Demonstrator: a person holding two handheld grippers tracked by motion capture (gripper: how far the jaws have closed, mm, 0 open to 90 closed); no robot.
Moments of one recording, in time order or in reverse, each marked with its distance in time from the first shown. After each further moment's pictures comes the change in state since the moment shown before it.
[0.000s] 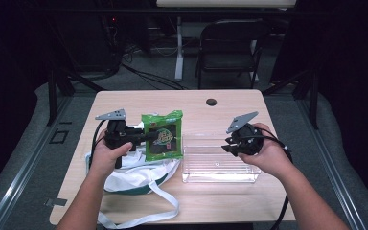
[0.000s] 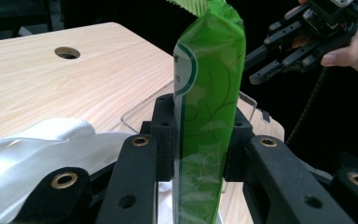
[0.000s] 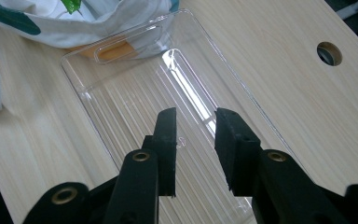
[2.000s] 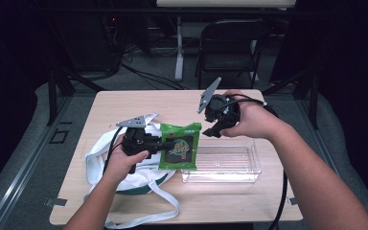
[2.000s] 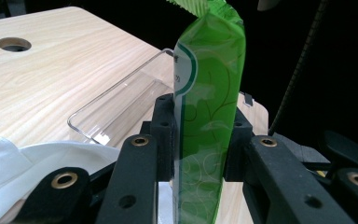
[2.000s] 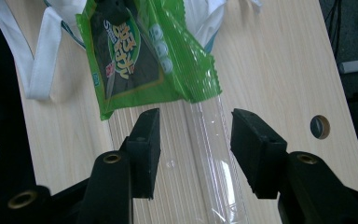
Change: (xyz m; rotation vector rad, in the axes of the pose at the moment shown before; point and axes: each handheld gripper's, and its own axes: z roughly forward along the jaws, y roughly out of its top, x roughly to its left) left arm -0.023 -0.005 0.040 0.073 -0.075 0.064; right arm 0.003 0.112 -0.028 0.128 0.118 -0.320
